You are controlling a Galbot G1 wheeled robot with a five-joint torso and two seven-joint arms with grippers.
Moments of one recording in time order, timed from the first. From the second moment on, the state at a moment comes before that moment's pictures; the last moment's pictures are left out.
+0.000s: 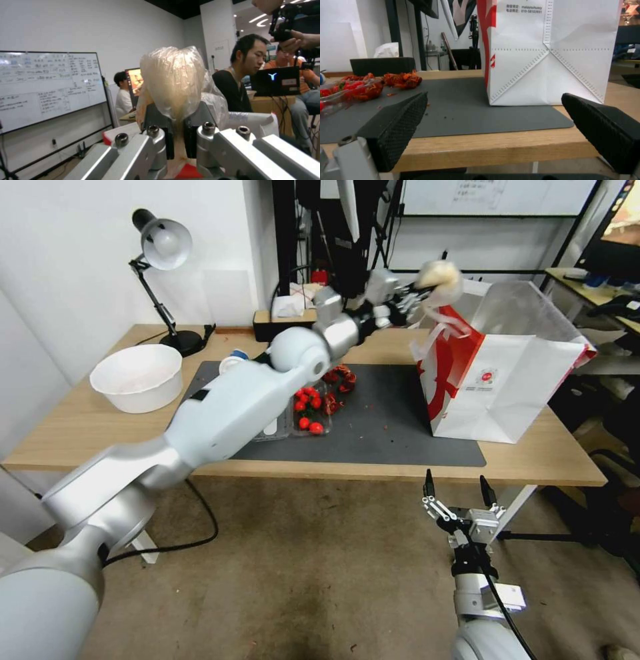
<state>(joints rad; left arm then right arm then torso) -0.06 -1.34 0.51 -1.27 -0.97 -0.04 0.27 -1.65 1.33 0.42 2.00 0.13 0.36 0.30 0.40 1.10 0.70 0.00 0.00</state>
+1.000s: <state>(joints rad) -0.19 -1.61 0.63 -0.96 -0.94 -0.03 0.28 -1.65 1.34 0.42 2.00 0.13 0.37 0.30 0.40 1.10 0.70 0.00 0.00</state>
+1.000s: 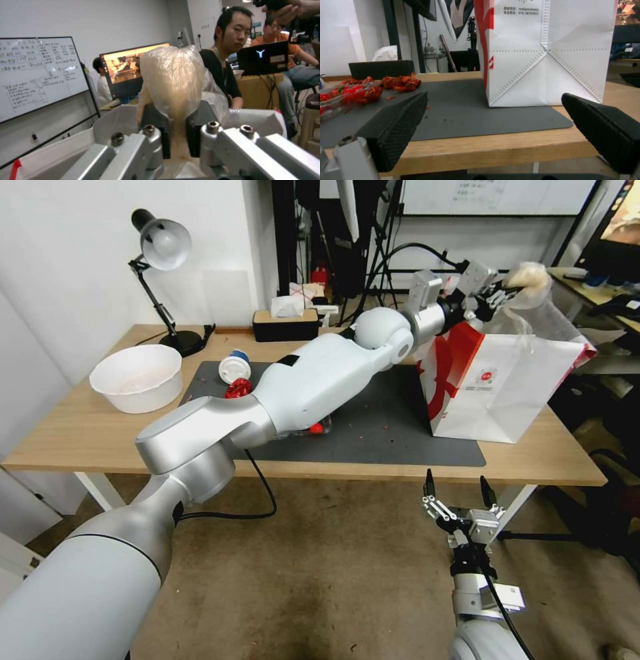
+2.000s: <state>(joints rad) -0.16 -1.50 0.54 -1.05 -0.95 -0.01 0.27 -1.65 1.34 0.43 2.01 0.13 0.37 0.30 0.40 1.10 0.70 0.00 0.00</state>
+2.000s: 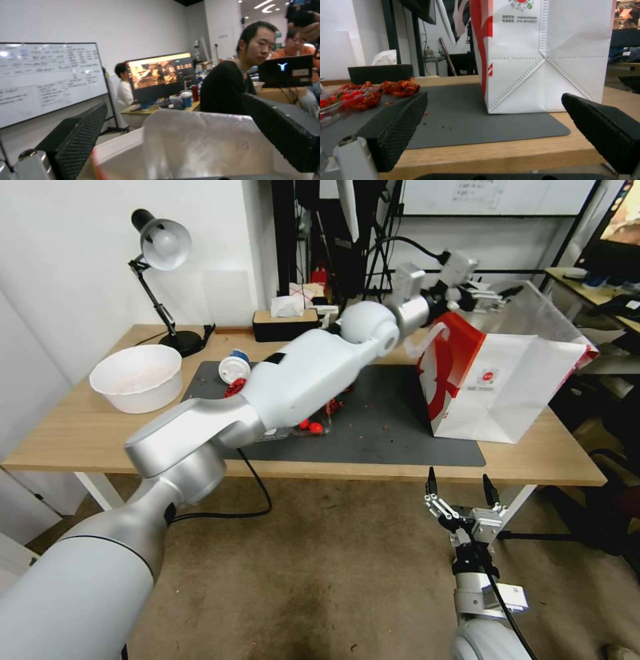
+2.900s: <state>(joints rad) 0.25 -1.06 0.27 -1.43 -0.93 0.02 0.20 -1.65 1.33 0.42 2.01 0.12 0.36 0.30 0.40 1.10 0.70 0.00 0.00</state>
